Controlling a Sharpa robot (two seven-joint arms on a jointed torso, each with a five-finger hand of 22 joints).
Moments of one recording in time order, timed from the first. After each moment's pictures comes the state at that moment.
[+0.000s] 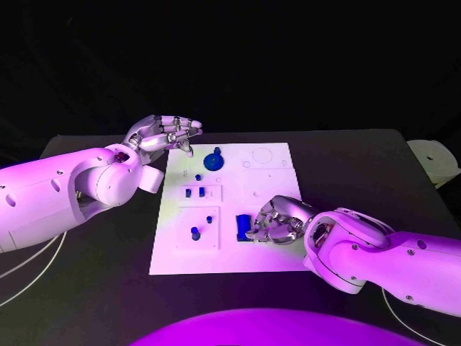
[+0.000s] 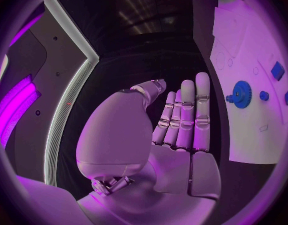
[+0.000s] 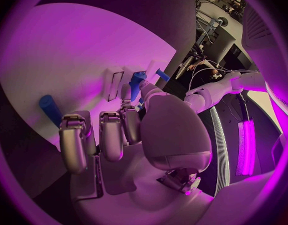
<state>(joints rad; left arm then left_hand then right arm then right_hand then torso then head) 1.18 -0.90 -0.02 1.48 -0.14 -0.18 0.33 1.40 -0.20 0.51 0.08 0.26 0.80 0.21 0.30 0.32 0.82 0.16 0.46 0.14 0.99 0.08 1.08 0.40 0.17 1.01 0.16 0.81 0.62 1.04 -0.85 -0.14 1.86 -1.29 -0.42 -0.48 1.21 -0.12 0.21 0.25 0.11 1.02 0.05 0.40 0.66 1.47 -0.01 1.32 1.31 1.47 -0.08 1.50 1.31 0.01 1.47 0.04 1.57 1.31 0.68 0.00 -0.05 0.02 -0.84</state>
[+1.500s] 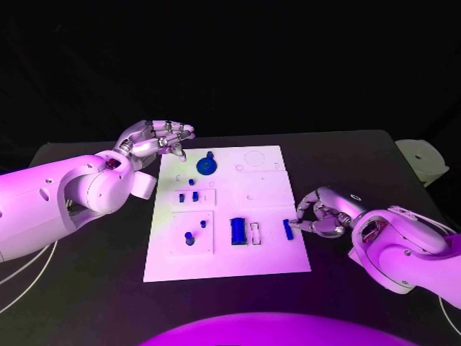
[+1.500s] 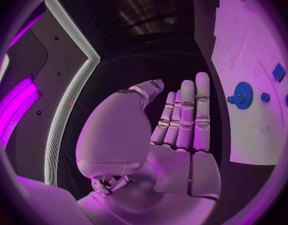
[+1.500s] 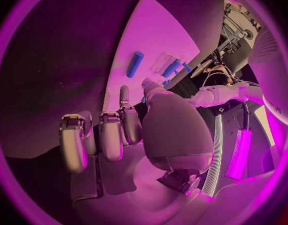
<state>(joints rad) 1.18 -0.90 -0.02 1.48 -0.13 -0.18 0.34 1.37 -0.19 0.50 0.10 0.26 0.79 0.20 0.31 0.32 0.81 0.16 0.47 0.14 0.99 0.08 1.08 0.40 0.17 1.01 0.16 0.80 0.61 1.04 -1.10 -0.14 1.90 -1.46 -0.48 -0.44 1.21 -0.16 0.18 0.28 0.14 0.97 0.08 0.36 0.63 1.46 0.00 1.34 1.31 1.47 -0.07 1.51 1.31 0.01 1.47 0.04 1.57 1.31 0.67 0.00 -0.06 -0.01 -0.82</state>
